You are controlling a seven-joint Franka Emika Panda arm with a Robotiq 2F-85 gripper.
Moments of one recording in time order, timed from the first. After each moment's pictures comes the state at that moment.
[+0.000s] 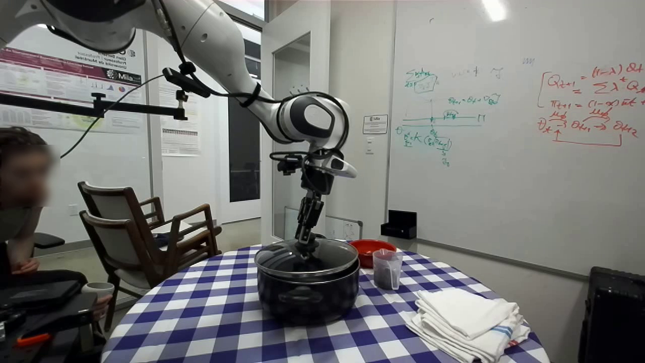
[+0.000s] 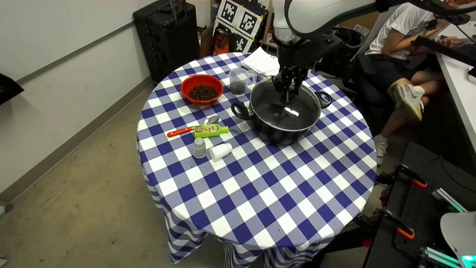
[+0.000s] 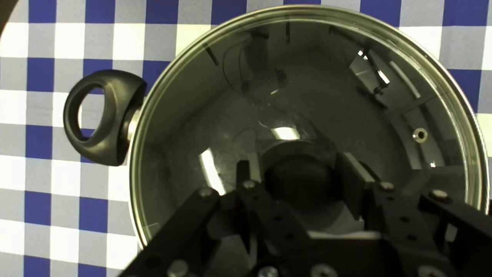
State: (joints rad) arm 0.07 0.64 -0.04 -1.50 -0.06 1.82 0.33
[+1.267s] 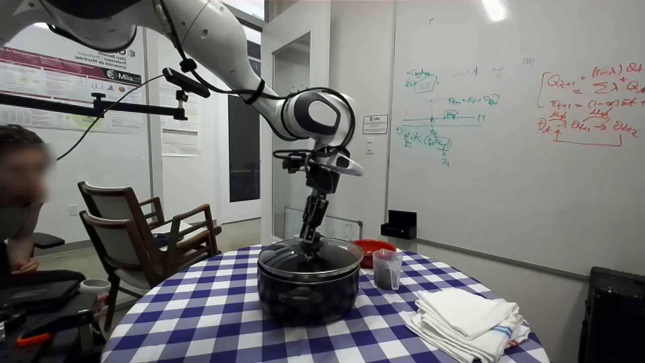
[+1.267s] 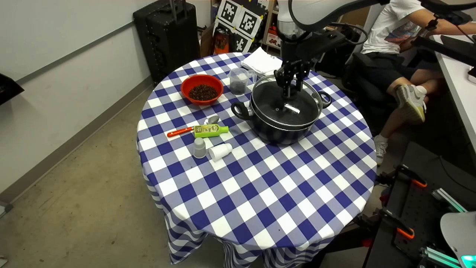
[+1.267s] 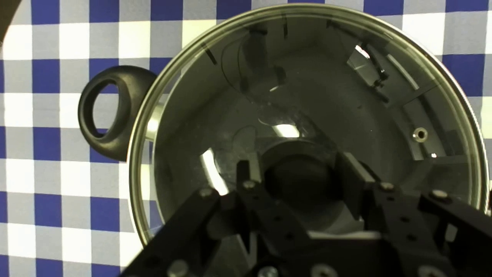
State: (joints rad) arm 0.04 0.64 -0.04 -1.48 -0.04 1.82 0.33
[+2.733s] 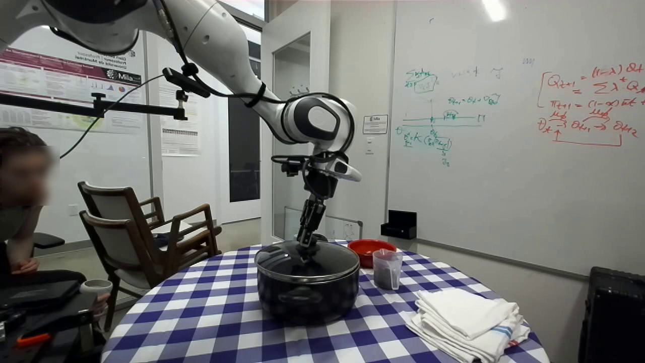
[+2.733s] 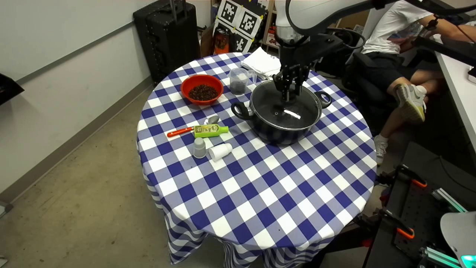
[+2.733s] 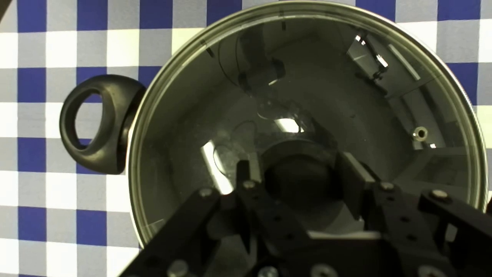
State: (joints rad) arm 0.04 0.66 -0.03 -1.48 -0.02 1.81 0.33
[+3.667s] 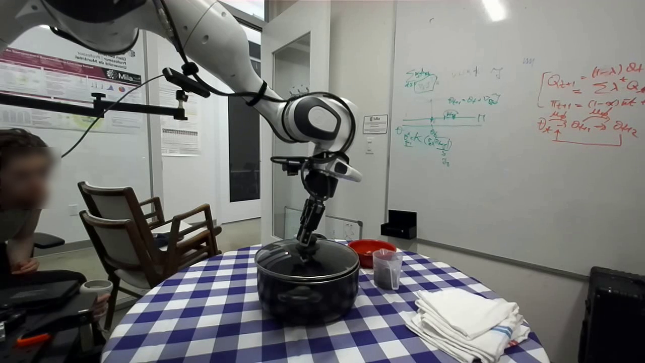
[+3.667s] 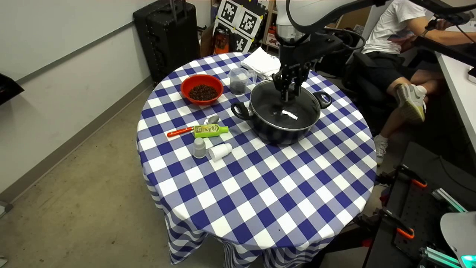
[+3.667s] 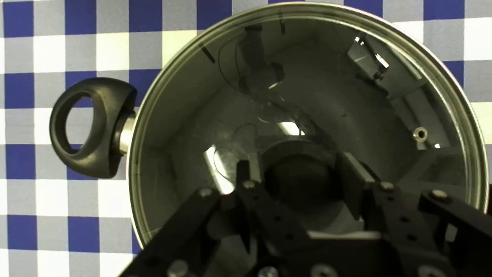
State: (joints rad) arm 0.03 0.66 -0.03 -1.48 0.01 1.82 0.33
